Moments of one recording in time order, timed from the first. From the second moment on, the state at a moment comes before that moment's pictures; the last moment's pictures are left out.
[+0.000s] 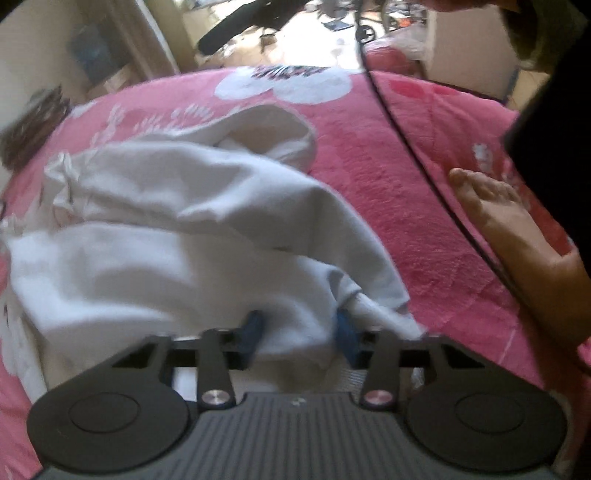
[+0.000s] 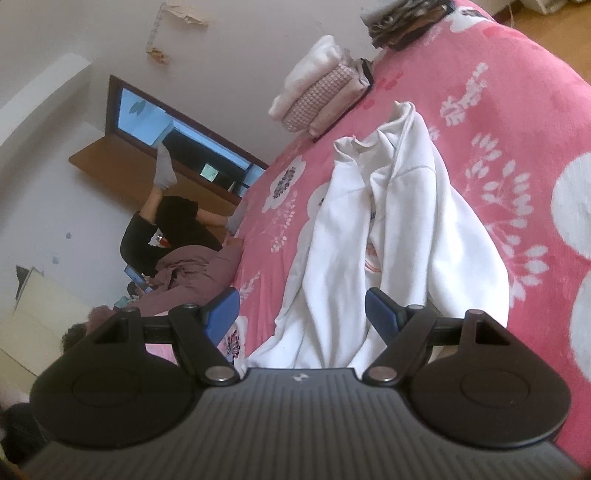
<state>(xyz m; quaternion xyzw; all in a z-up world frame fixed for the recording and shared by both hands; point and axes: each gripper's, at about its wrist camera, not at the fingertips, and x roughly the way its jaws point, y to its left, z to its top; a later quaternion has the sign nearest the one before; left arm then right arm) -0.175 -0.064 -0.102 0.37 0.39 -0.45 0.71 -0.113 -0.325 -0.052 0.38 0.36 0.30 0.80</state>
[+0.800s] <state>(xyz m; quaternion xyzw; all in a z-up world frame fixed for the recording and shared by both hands) 0.084 0.083 0.109 0.20 0.34 -0.09 0.91 -0.016 -0.271 -0.063 0.25 0.51 0.24 0.79</state>
